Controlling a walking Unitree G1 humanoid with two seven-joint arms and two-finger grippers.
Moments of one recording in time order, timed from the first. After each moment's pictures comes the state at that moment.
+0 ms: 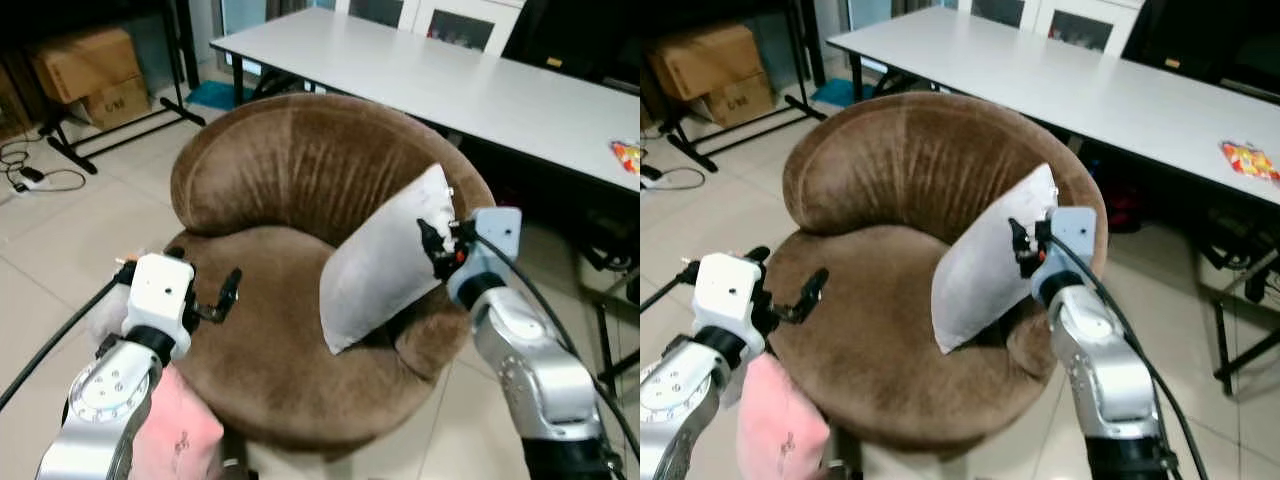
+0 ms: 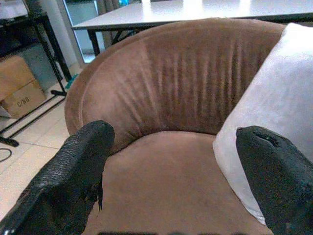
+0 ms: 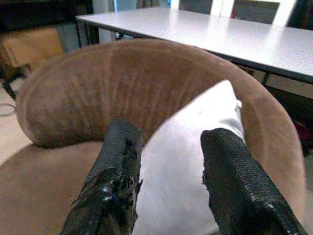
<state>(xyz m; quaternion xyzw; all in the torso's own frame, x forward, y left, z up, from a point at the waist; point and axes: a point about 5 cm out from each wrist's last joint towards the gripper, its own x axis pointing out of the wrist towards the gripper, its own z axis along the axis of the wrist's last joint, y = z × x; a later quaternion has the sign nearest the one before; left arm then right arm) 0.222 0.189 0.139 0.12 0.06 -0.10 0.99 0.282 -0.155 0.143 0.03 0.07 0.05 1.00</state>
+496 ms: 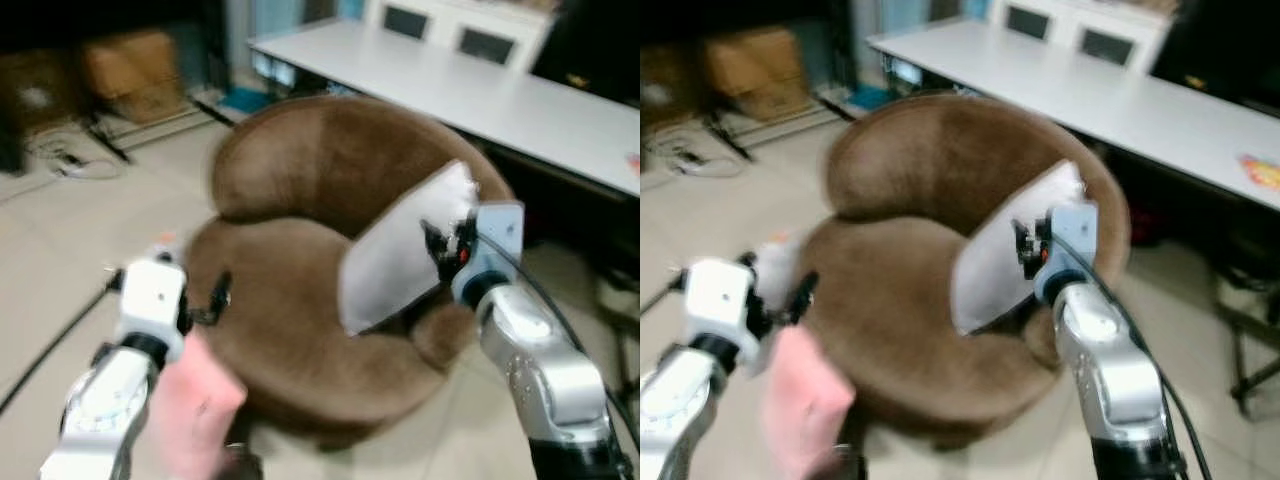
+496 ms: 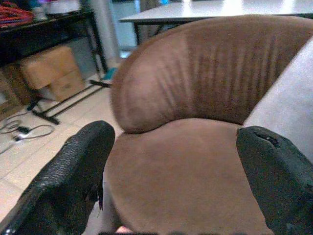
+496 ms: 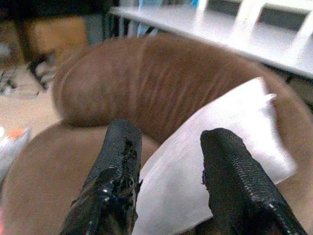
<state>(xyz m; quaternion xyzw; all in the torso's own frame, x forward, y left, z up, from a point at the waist) 0.218 0.193 0.135 0.12 0.06 -0.07 0.99 0.277 -0.157 0.143 0.01 0.10 0.06 0.99</state>
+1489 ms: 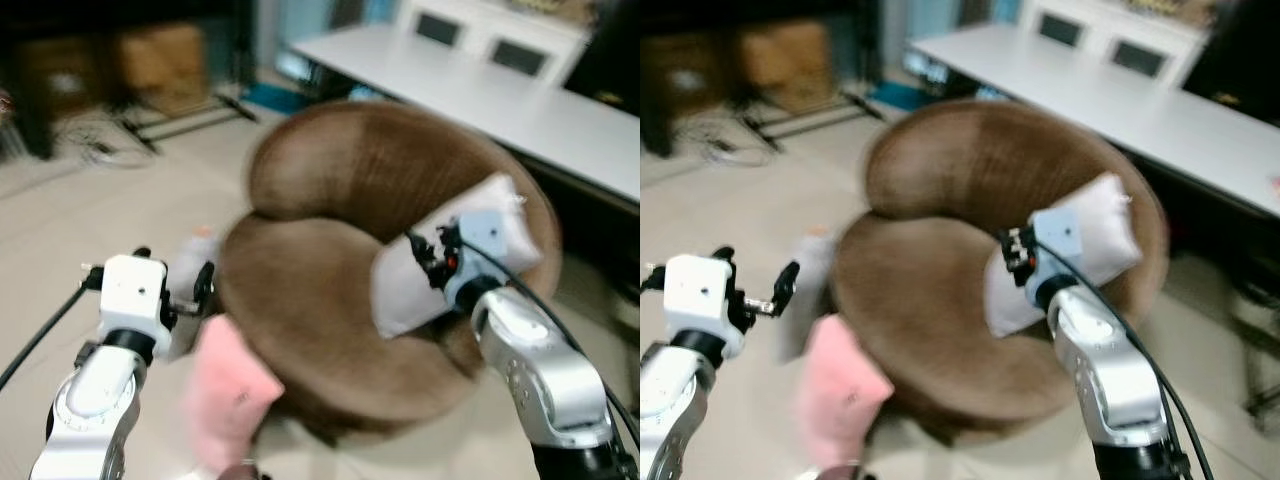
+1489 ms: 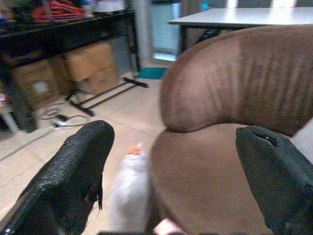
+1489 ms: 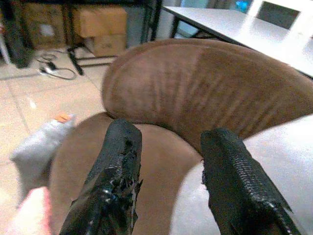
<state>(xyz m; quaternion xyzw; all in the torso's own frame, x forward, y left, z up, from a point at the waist) 0.219 0.204 0.140 0.11 0.04 -0.03 0.99 0.275 -0.150 0.147 -0.02 0.10 0.10 0.99</state>
